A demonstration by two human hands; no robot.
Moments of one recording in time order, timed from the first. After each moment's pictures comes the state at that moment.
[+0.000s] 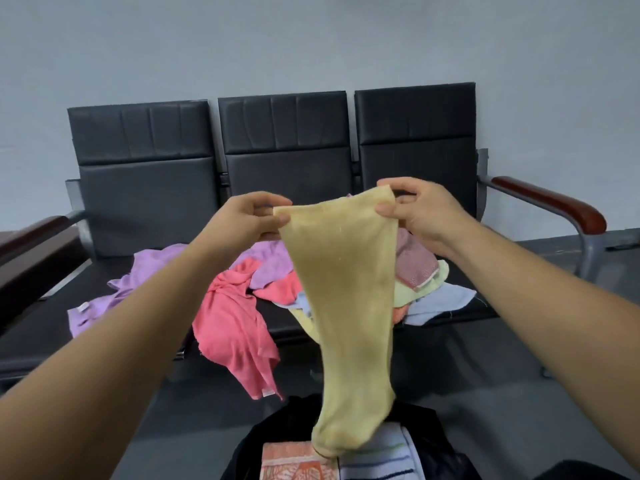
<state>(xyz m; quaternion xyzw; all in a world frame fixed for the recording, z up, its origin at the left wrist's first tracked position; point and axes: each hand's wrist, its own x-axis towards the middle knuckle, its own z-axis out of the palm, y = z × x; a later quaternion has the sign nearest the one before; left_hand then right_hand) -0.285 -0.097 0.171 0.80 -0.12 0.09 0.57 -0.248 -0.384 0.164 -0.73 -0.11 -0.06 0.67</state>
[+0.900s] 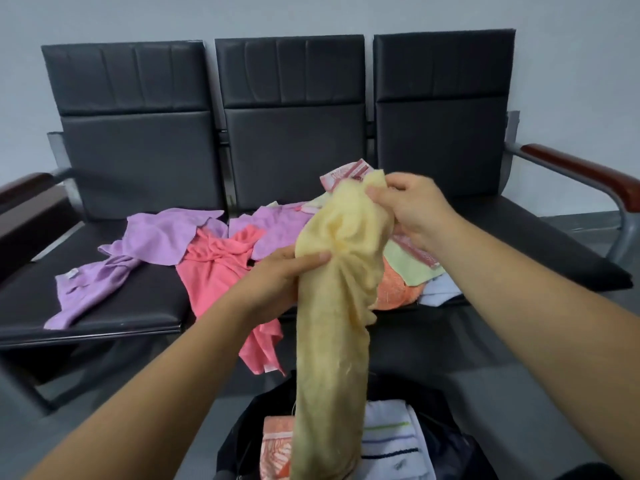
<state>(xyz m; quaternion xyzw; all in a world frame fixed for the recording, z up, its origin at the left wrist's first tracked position) -0.283 -0.122 0.059 0.63 -0.06 -0.14 0.76 -0.203 -0.330 0.110 -0.73 -0.03 -0.03 0.69</state>
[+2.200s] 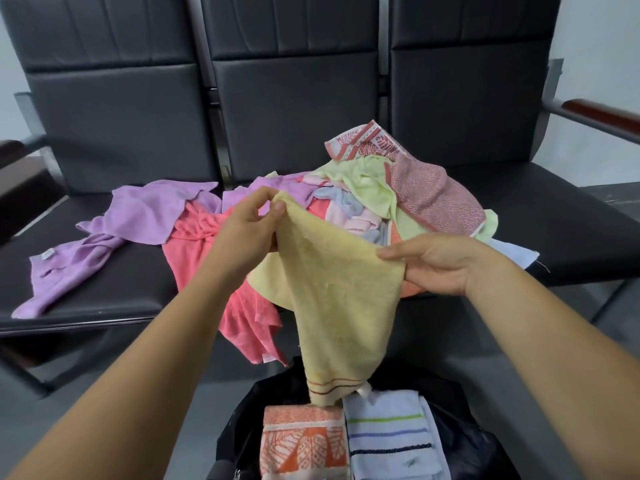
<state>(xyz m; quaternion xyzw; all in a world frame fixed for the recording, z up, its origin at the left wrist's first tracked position) -0.210 -0.088 0.028 0.80 -0.02 0.09 0.59 -0.182 -0.357 0.009 -0.58 -0.01 0.36 0.73</state>
